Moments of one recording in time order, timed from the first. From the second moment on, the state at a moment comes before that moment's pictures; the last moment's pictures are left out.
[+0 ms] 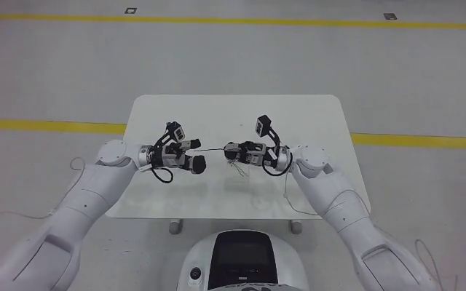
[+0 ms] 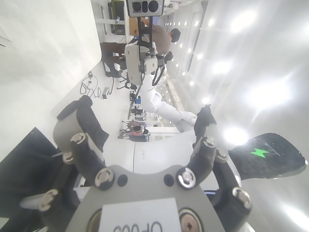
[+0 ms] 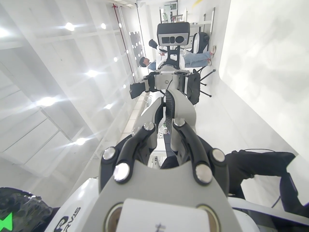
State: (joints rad) left arm 0.86 -0.96 -0.76 -0.98 -0.96 -0.28 -1.39; right arm -1.04 -1.36 1.02 -1.11 0.50 -0.07 1.03
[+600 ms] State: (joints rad) left arm 0.90 -0.96 -0.76 -1.06 -0.95 -0.25 -1.34; right arm -1.04 -1.37 0.98 -1.12 0.53 -0.08 1.04
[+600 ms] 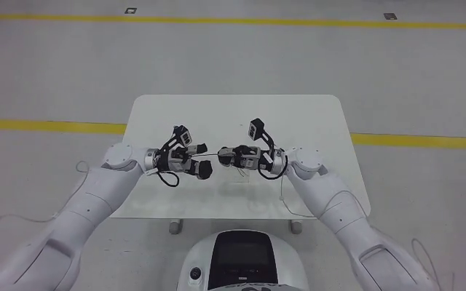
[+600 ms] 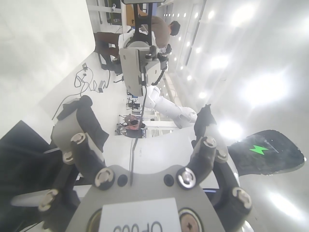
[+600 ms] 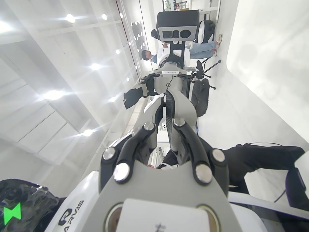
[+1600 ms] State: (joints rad) left arm 0.92 -0.95 -0.78 -1.09 -0.98 -0.23 -1.39; right arm -1.04 -1.35 0.99 -1.14 0.56 -0.06 1.11
